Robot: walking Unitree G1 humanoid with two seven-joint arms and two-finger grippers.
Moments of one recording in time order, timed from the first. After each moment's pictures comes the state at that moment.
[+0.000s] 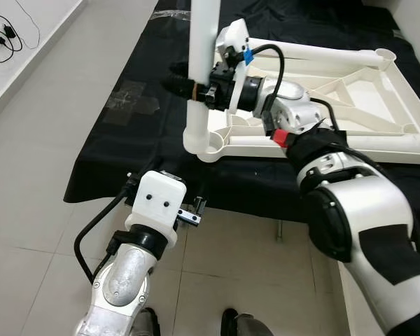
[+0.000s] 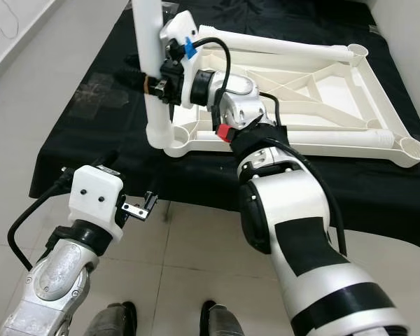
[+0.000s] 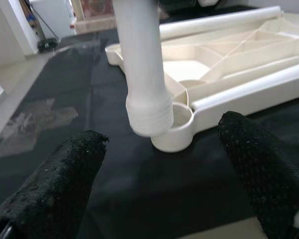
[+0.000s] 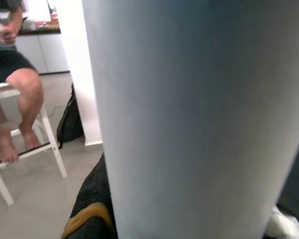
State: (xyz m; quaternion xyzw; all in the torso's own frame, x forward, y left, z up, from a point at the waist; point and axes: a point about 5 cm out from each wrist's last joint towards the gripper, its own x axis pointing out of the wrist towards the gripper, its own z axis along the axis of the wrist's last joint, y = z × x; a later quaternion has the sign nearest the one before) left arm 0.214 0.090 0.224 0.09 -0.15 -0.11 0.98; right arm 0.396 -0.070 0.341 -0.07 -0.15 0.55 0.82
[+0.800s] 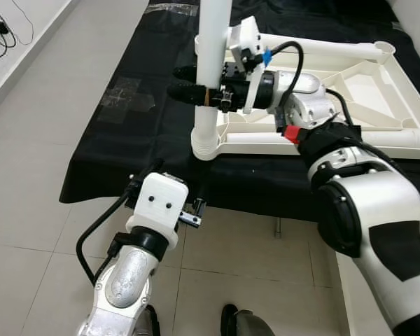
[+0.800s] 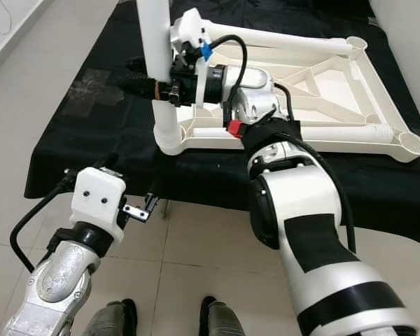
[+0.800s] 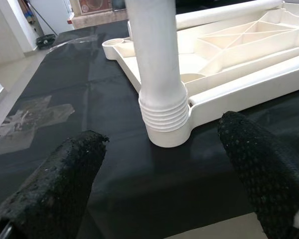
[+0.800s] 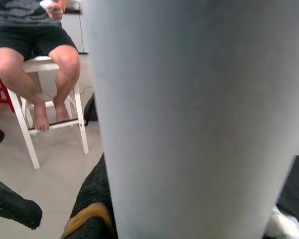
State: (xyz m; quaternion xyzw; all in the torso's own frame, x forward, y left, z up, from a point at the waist) left arm 0.214 0.089 0.223 0.10 -0.15 -0.11 0.98; right arm 0.387 -0.068 0.335 -0.15 -0.13 0.62 0.76
